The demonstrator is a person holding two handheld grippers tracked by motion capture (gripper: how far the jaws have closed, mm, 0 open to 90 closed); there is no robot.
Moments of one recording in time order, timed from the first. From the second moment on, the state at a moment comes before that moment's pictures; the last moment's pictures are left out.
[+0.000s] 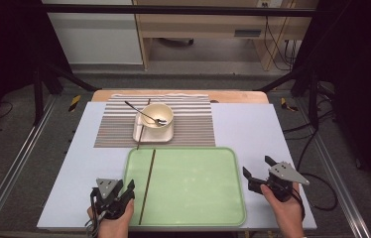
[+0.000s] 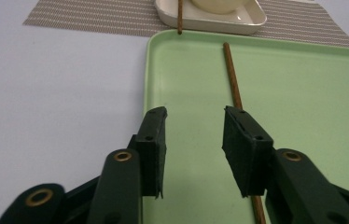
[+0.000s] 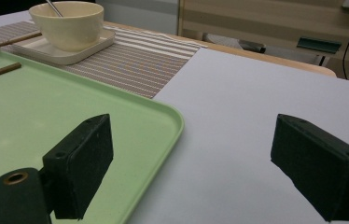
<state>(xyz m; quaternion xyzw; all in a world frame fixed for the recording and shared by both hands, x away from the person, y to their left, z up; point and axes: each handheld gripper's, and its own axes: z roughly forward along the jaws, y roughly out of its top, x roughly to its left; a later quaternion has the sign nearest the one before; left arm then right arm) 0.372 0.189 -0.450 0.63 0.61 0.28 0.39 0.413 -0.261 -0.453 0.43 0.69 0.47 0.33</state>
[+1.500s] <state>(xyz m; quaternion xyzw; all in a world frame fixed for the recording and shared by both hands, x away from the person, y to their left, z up) 0.474 0.185 -0.409 0.71 0.51 0.27 0.40 0.415 -0.258 -0.453 0.43 0.70 0.47 0.33</state>
